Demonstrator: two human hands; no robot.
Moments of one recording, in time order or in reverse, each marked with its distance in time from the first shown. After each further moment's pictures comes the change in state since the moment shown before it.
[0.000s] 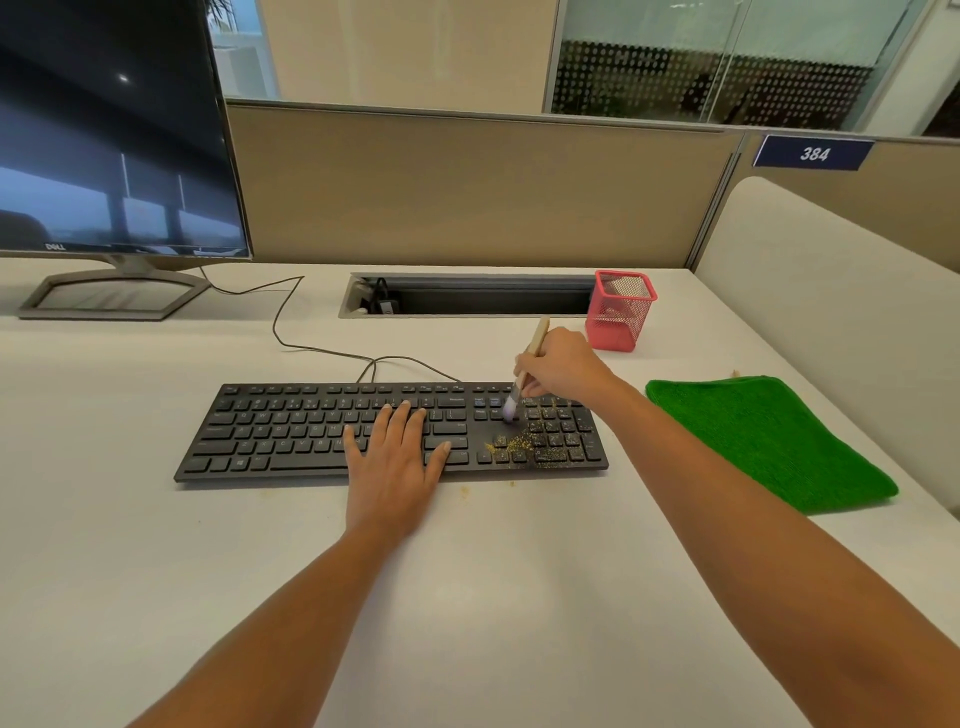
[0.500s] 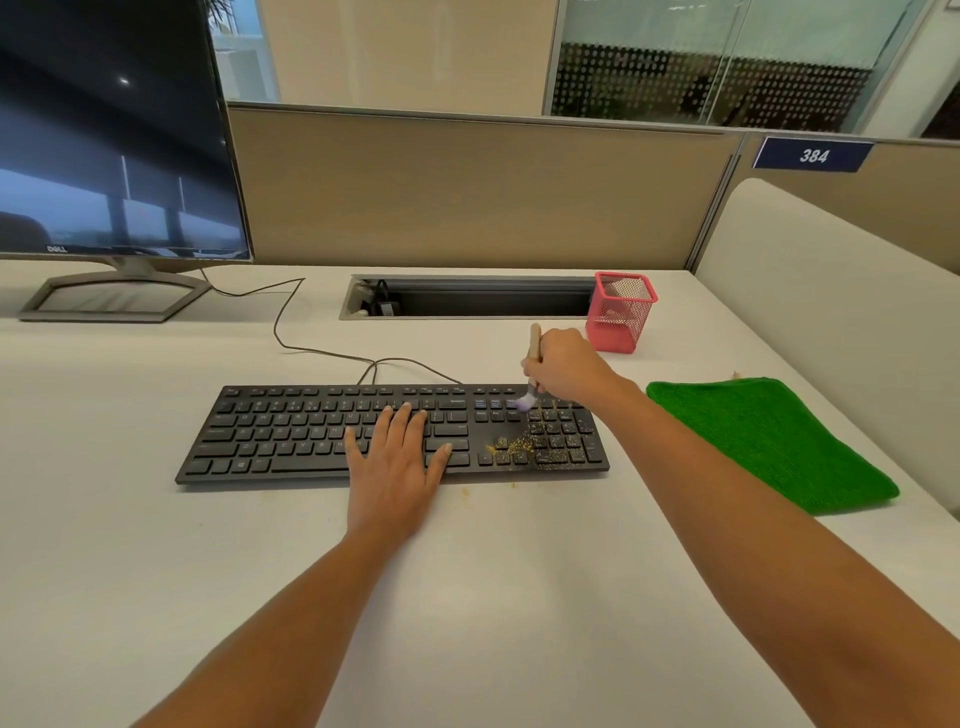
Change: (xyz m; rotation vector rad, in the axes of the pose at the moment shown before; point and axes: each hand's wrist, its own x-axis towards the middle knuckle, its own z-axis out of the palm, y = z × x) left_hand 0.000 0.000 -0.001 0.015 -0.018 0.001; right_hand 0.000 -0.003 -0.002 -0.240 0.018 -0.058
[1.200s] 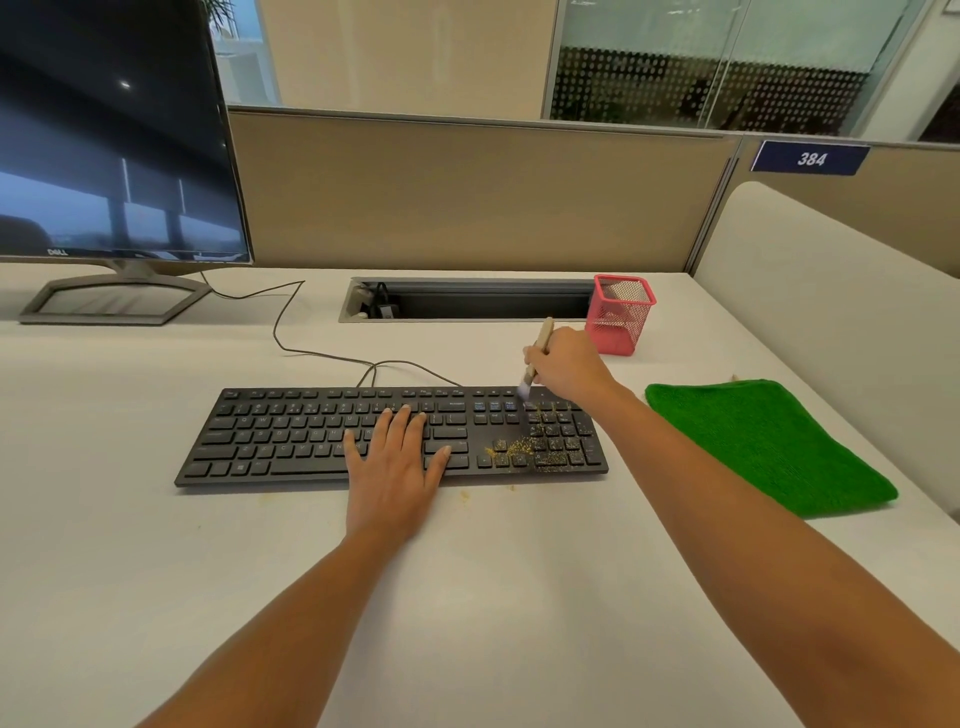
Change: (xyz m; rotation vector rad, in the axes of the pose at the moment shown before) left_hand 0.001 0.001 -0.001 -0.001 -0.012 -0.002; right_hand 0.001 0.000 0.001 0.156 0.104 0.081
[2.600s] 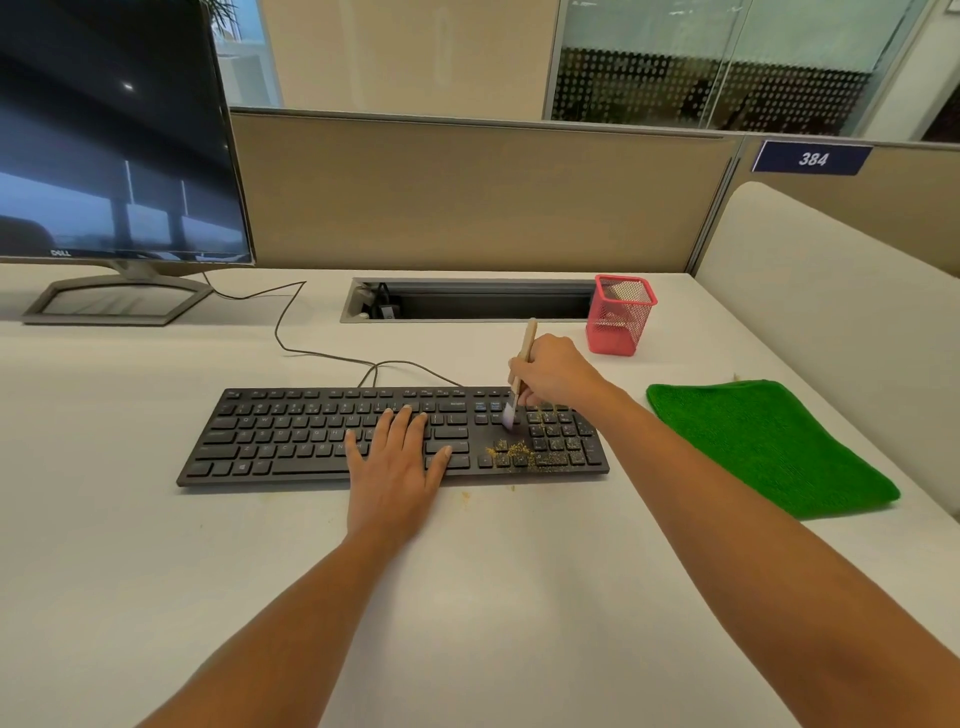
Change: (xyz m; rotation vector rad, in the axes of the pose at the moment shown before) left_hand -0.001 -0.001 0.002 -0.012 0.024 0.002; right_hand -0.004 -0.005 0.008 0.086 -0.154 -0.040
